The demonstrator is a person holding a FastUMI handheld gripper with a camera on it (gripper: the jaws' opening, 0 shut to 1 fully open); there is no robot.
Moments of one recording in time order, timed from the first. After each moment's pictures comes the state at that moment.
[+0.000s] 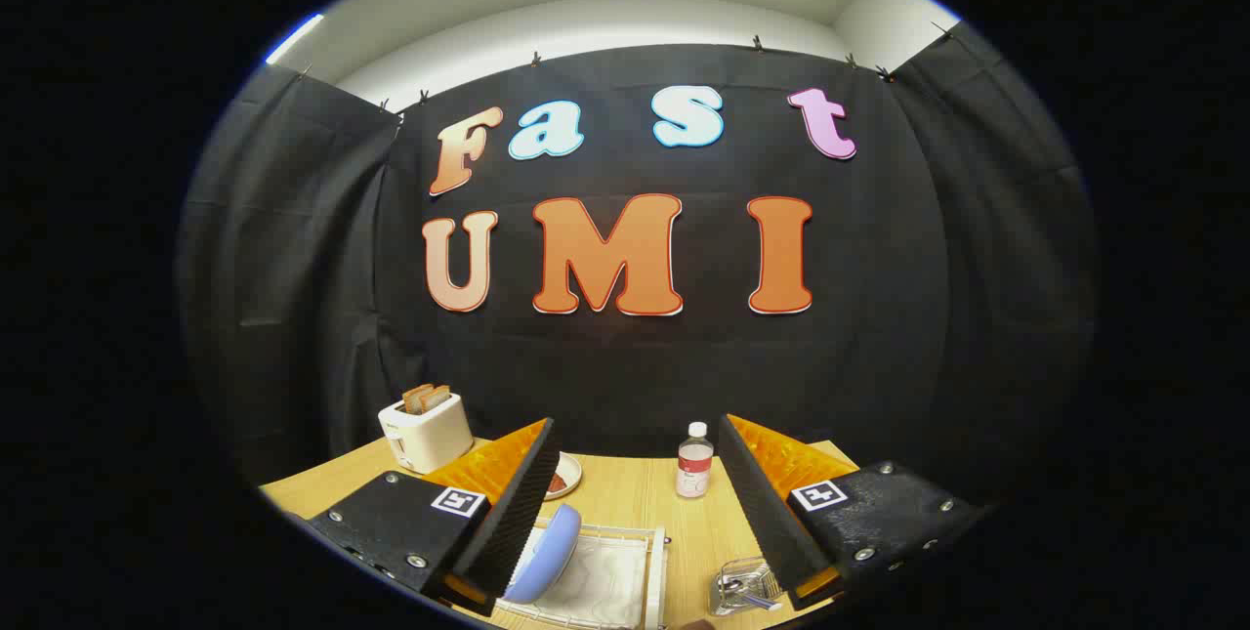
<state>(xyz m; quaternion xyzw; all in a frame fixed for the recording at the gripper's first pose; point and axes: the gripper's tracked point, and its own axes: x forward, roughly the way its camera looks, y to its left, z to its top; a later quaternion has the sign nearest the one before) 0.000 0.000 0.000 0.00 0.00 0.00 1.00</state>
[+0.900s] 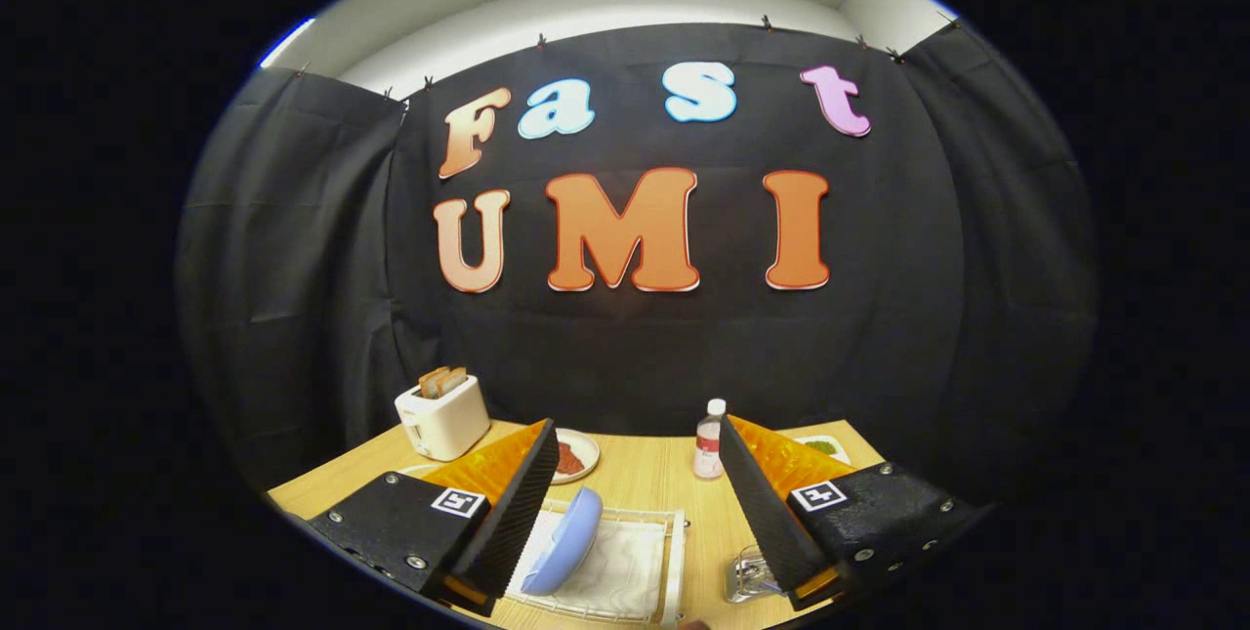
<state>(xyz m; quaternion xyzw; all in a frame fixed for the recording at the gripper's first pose) 0.004 0.027 -0.030 0.01 0.07 0.03 1.00</state>
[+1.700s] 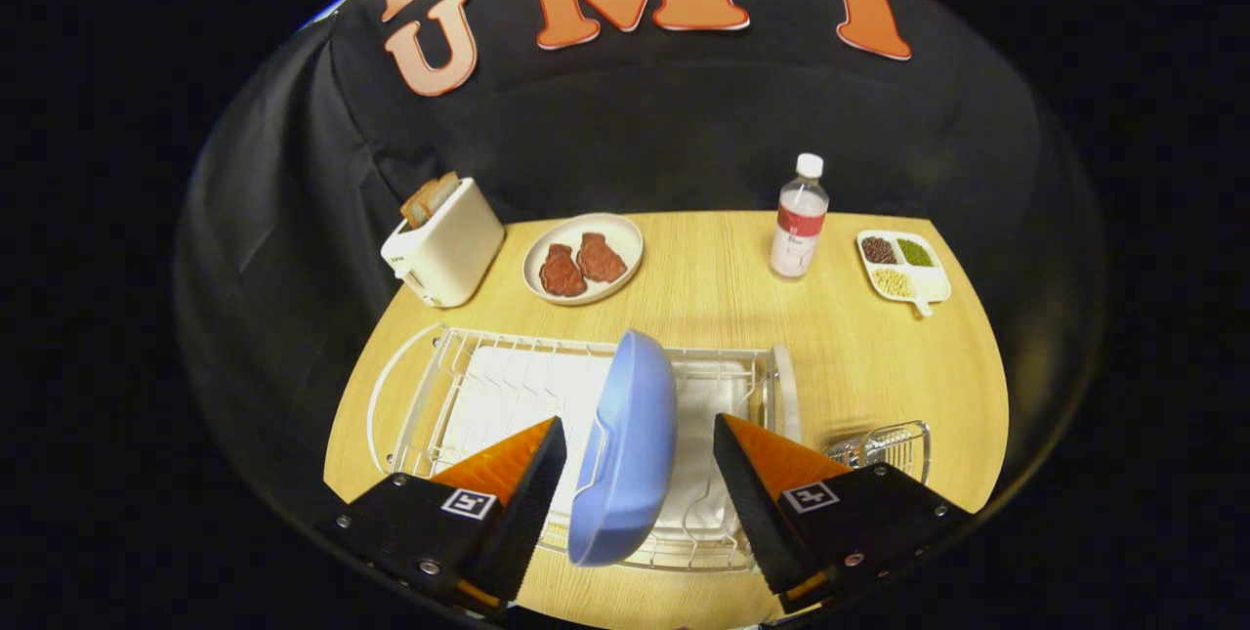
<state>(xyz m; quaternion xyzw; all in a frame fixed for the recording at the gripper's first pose) 0.039 0.086 -0.202 0.05 0.44 0.07 0.89</state>
